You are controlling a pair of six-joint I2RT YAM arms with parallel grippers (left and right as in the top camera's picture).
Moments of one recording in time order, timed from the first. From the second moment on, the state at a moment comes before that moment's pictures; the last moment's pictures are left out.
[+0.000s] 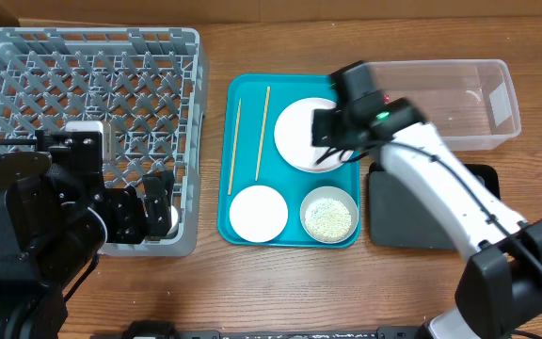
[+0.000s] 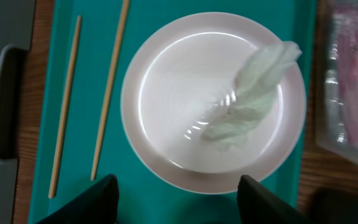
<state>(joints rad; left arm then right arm) -0.04 1.04 1.76 -1.44 0.16 -0.12 0.48 1.74 1.42 -0.75 0.03 0.46</state>
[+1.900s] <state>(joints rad) -0.04 1.04 1.76 -1.44 0.16 -0.12 0.17 1.85 1.49 -0.80 0.07 0.37</state>
